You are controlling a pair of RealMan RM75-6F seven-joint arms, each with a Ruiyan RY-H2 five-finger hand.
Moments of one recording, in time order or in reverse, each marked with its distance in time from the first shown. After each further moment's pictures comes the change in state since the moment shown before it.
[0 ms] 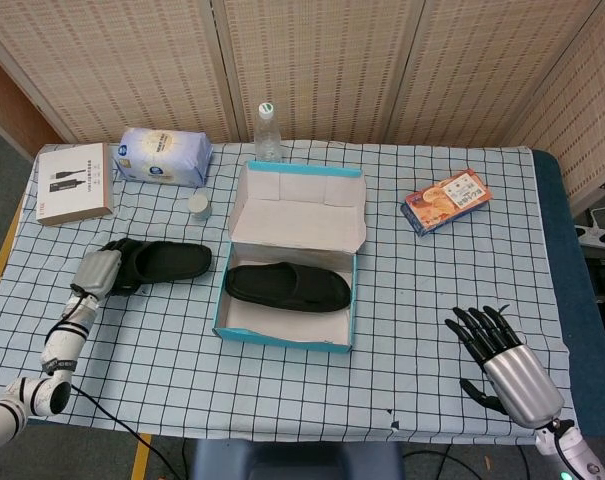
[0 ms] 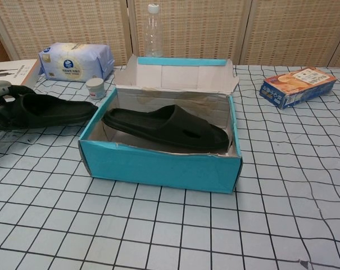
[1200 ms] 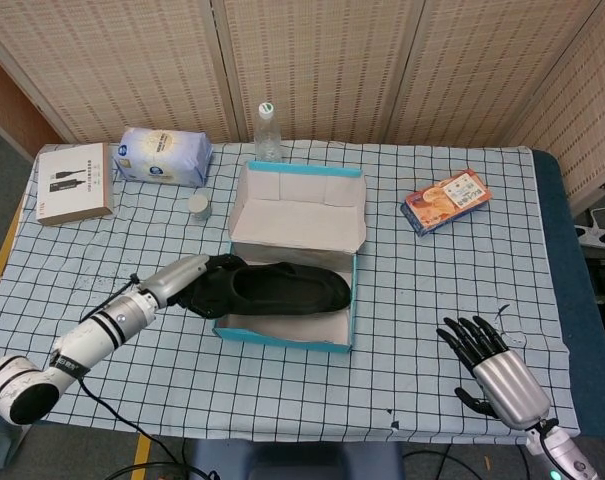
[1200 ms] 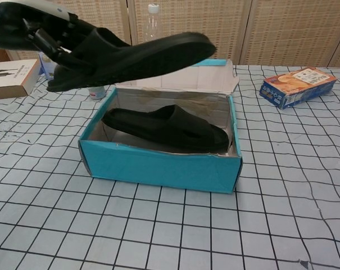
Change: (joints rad) left arm -0.213 0.569 -0.224 -0.951 -0.095 -0.407 -0.275; right arm 0.004 -0.035 -0.011 0.037 0.016 -0.083 -0.008
